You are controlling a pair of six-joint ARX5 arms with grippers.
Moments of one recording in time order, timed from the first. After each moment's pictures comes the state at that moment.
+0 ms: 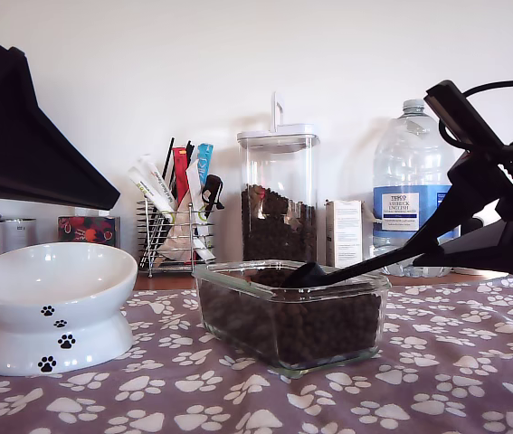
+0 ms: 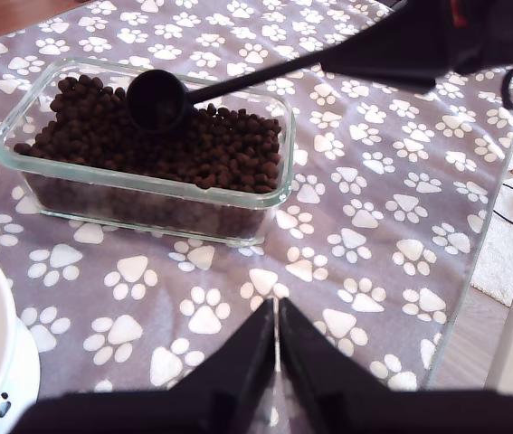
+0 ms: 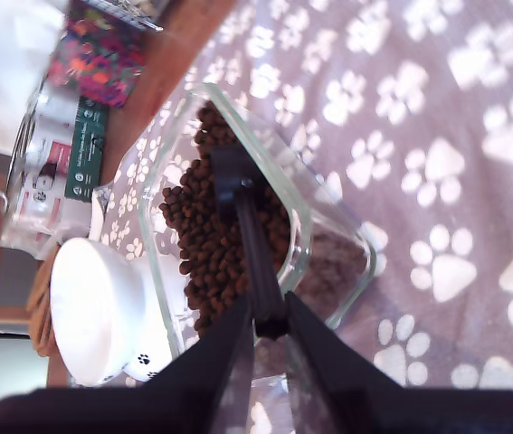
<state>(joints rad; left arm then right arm) -0.67 0.83 0.37 -0.06 0.34 -0.05 0.50 1.08 0.24 0.39 -0.10 1.03</state>
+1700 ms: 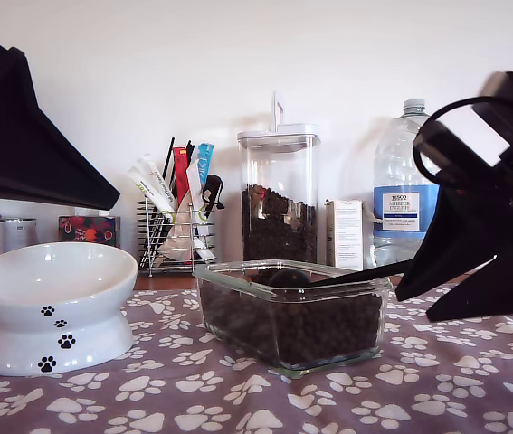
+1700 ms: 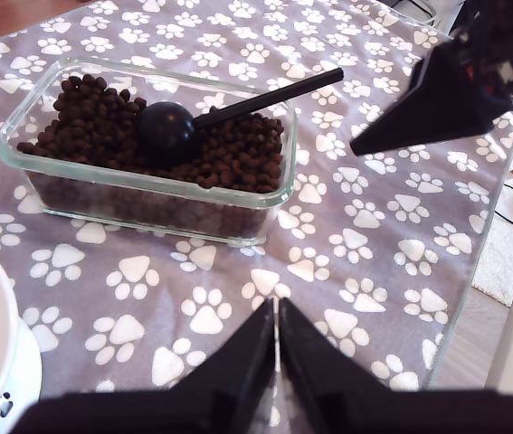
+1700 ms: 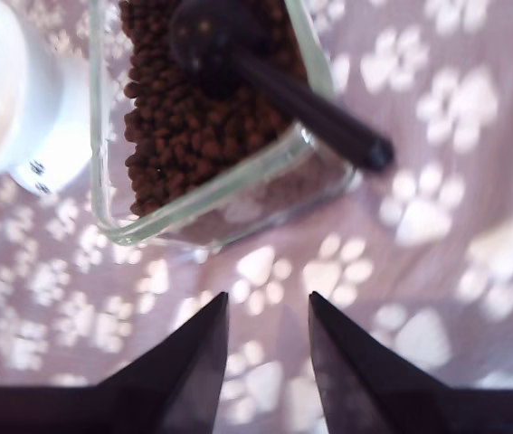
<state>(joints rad) -0.67 0.83 0.37 -0.06 0.33 -0.05 0.49 1.11 0.36 0.03 -0.24 0.43</state>
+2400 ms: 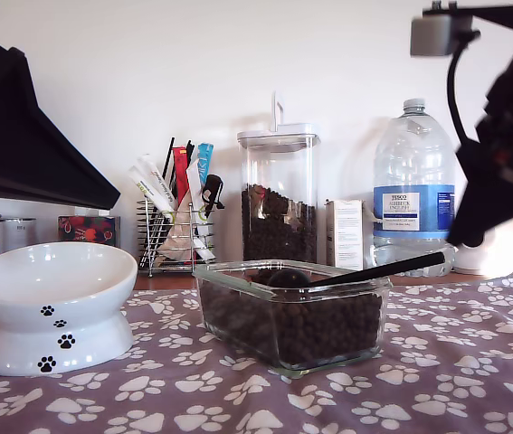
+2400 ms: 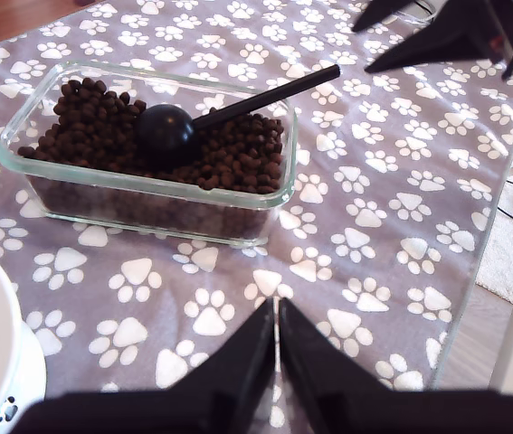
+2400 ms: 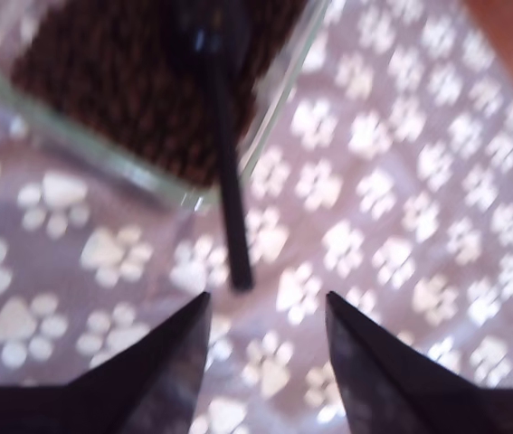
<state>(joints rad) -0.67 0.83 0.37 -0.06 0.33 -0.03 0.51 1.11 0.70 -0.42 0.05 -0.61</state>
